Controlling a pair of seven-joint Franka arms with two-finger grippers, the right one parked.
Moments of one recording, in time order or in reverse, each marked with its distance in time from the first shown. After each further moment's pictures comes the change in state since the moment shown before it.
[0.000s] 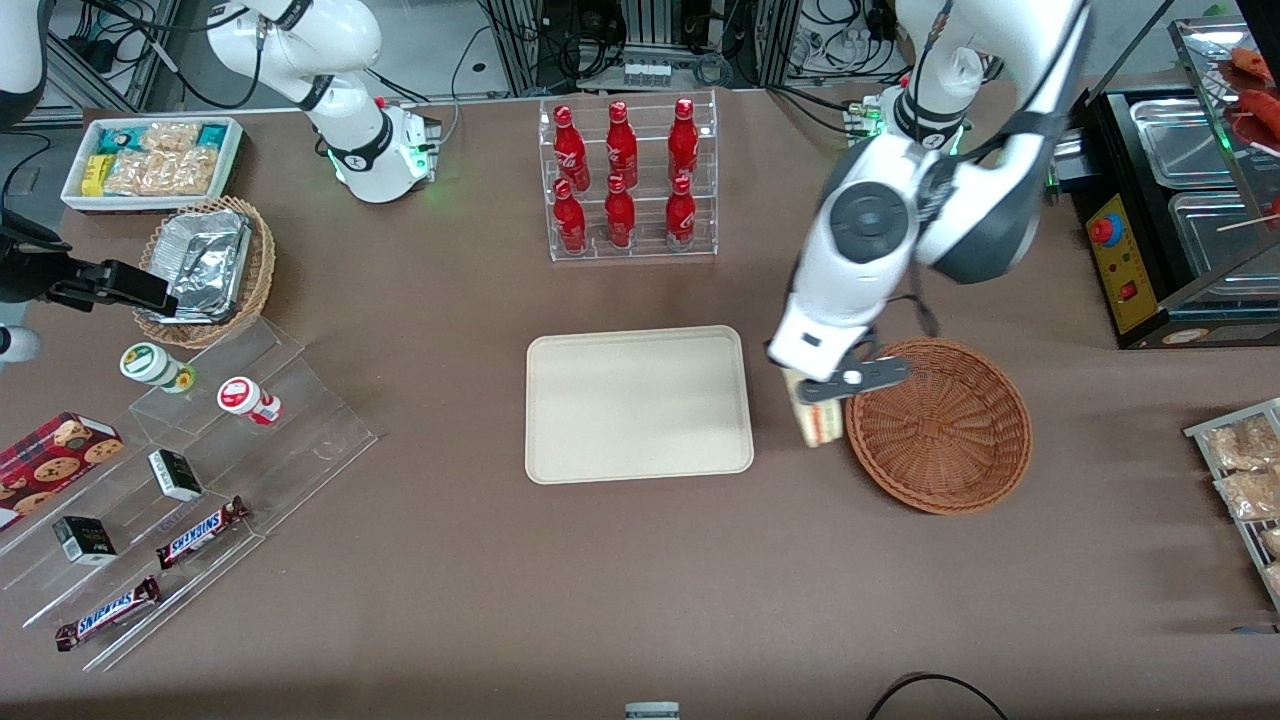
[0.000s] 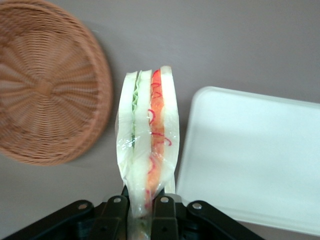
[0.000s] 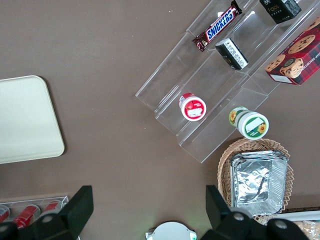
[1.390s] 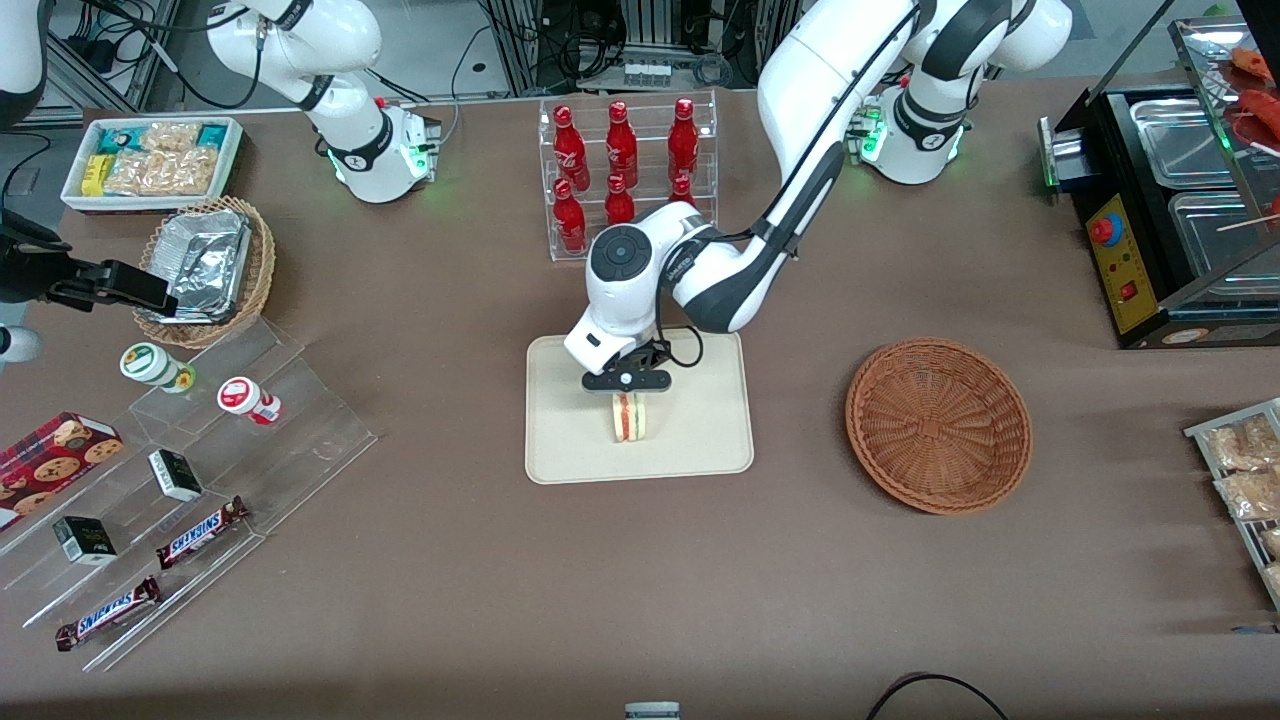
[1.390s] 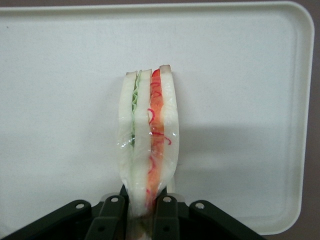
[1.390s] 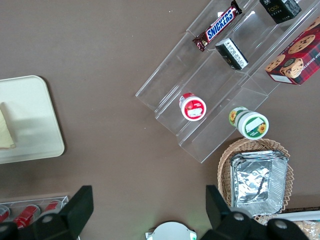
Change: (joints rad) arm -0.305 0.441 0.001 0.244 0.017 0.295 -0.139
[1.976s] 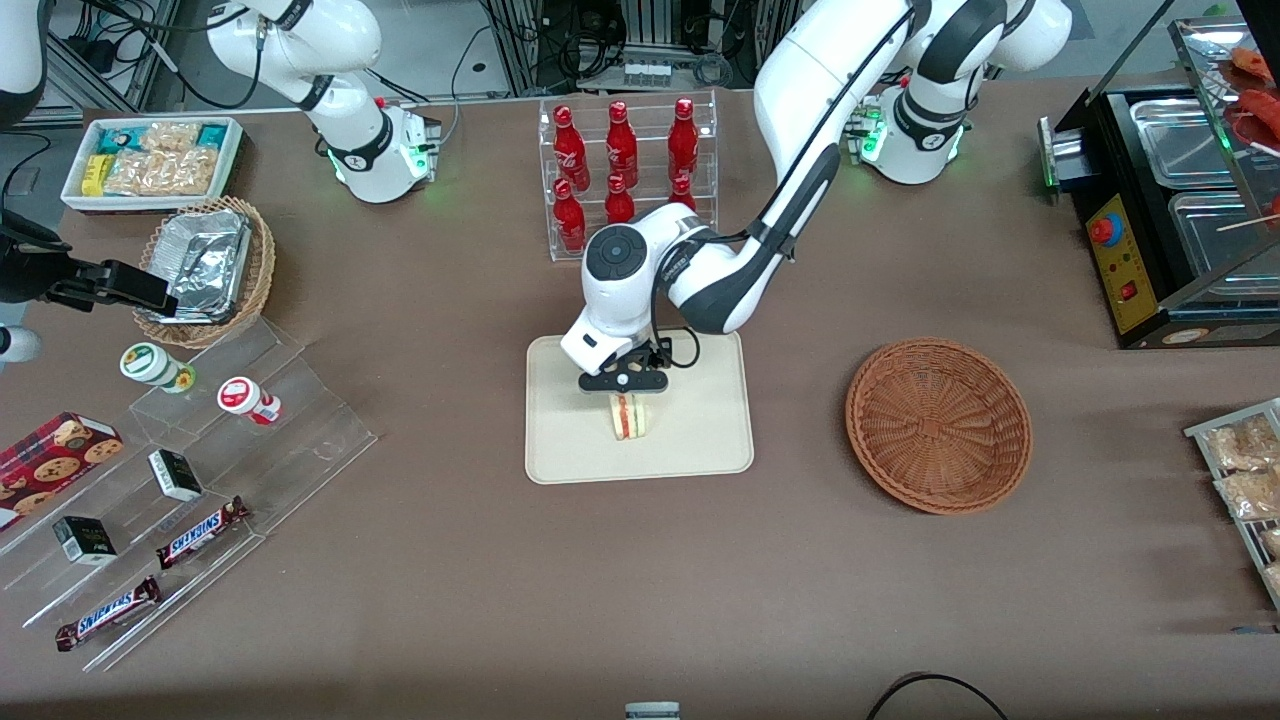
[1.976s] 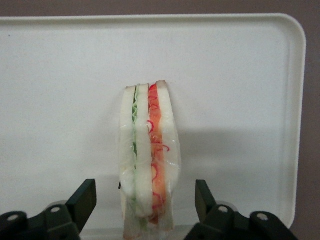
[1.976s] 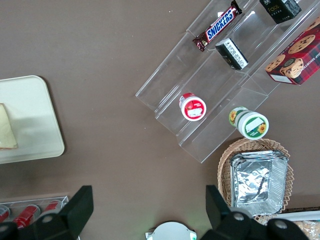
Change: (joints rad) arm -0.002 -0.002 0.008 0.031 0.011 0.001 -0.034
